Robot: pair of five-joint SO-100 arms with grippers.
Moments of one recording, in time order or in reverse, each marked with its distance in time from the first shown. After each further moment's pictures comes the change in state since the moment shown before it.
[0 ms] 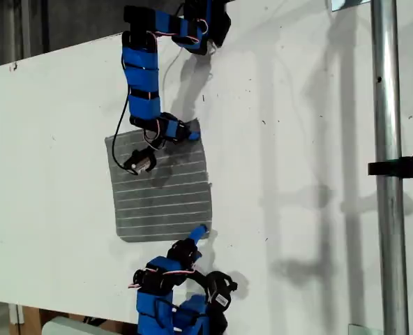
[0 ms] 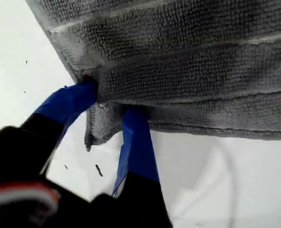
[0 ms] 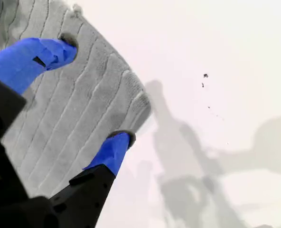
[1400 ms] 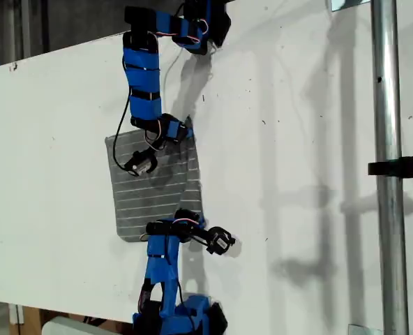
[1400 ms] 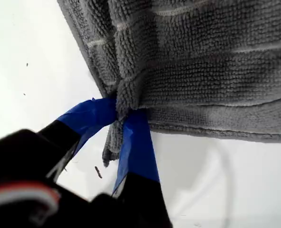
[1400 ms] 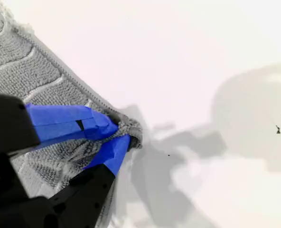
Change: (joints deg) arm 0 -8.2 -40.1 -17.0 -9.6 8.7; arm 1 -1.8 0.0 -0.4 -0.1 0.0
